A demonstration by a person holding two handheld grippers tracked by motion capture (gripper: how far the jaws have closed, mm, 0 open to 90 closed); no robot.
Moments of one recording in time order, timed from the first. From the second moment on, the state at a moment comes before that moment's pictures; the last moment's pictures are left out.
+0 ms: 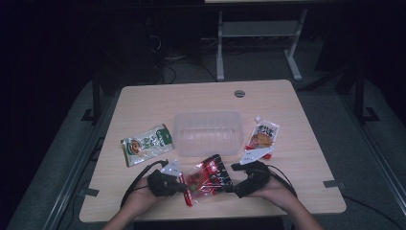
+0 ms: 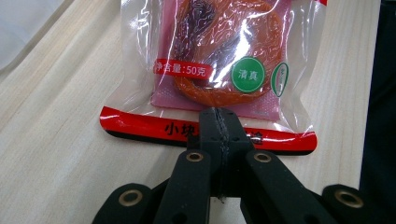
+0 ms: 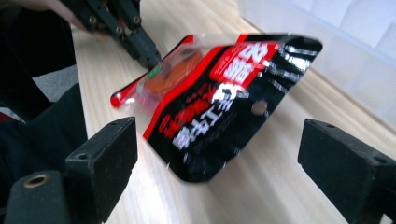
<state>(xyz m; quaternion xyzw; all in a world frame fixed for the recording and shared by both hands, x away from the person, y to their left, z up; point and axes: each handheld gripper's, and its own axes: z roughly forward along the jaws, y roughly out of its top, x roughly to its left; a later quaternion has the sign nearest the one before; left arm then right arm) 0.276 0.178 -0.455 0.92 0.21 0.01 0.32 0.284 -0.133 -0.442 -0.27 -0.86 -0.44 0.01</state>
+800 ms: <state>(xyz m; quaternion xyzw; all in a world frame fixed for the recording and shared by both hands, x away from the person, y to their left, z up) 0.278 0.180 -0.455 0.92 0.21 0.00 0.32 0.319 -0.108 -0.463 -0.27 -0.85 -0.44 0.11</state>
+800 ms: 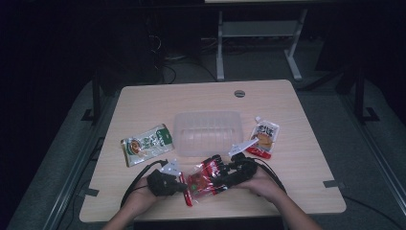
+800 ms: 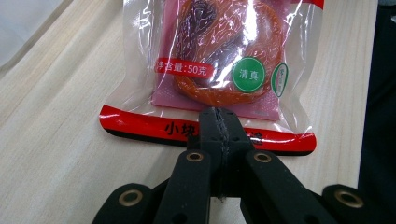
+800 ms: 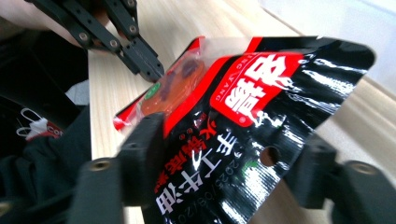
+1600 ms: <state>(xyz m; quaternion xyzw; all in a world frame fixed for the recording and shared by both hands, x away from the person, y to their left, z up) 0.279 0.181 -0.455 0.92 0.21 0.00 0.32 0.316 -0.105 -0.455 -0.20 -0.86 -0.46 0.11</state>
